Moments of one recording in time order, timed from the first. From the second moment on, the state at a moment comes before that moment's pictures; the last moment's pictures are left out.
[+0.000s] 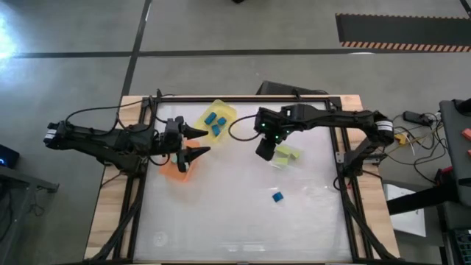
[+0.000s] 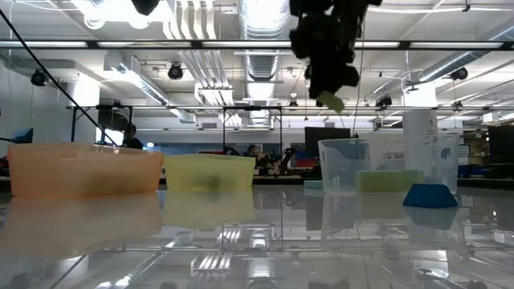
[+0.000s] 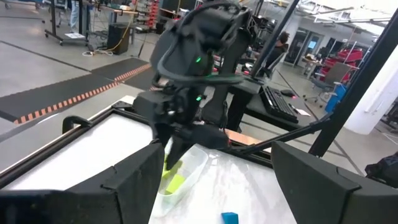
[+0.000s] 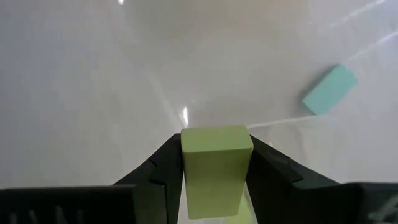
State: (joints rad) left arm -0.16 0.89 0.86 -0.01 -0.32 -0.31; right arm -0.19 1.64 1.45 -0.98 -0.08 0.32
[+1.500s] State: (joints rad) left arm -0.16 0.93 0.86 -0.01 -0.33 -0.31; right arm -0.25 1.52 0.98 -0.59 0.16 1.33
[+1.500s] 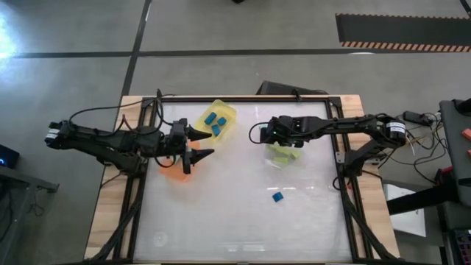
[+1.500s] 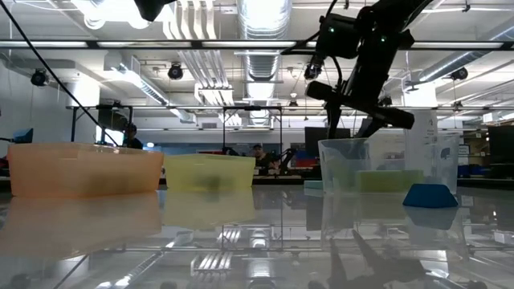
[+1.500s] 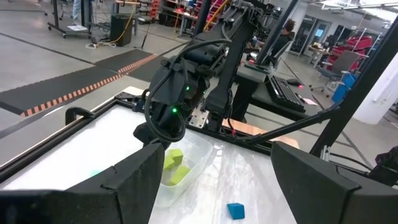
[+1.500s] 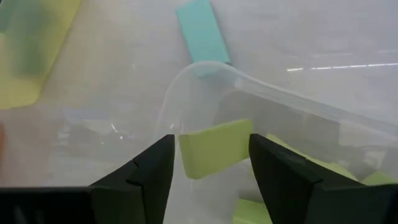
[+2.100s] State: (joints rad) left arm -0.16 0.94 0.86 -0.01 -0.33 -0.31; right arm -0.25 1.42 0.98 -0.59 0.13 1.30
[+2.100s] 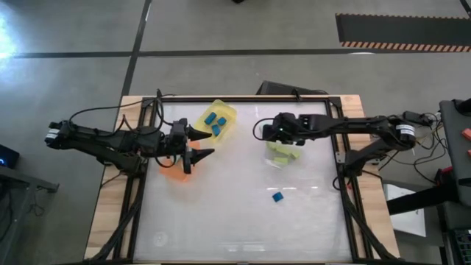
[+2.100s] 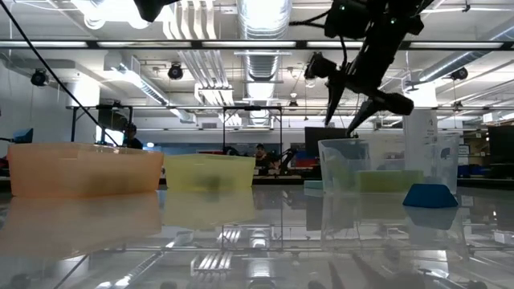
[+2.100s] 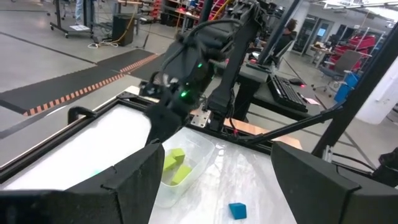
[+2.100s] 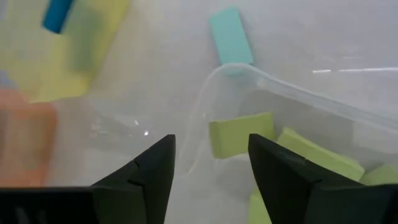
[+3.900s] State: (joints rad) left arm -0.16 0.94 0.86 -0.01 -0.48 -0.39; right arm -0.55 2.08 1.88 -1.23 0.02 0.51
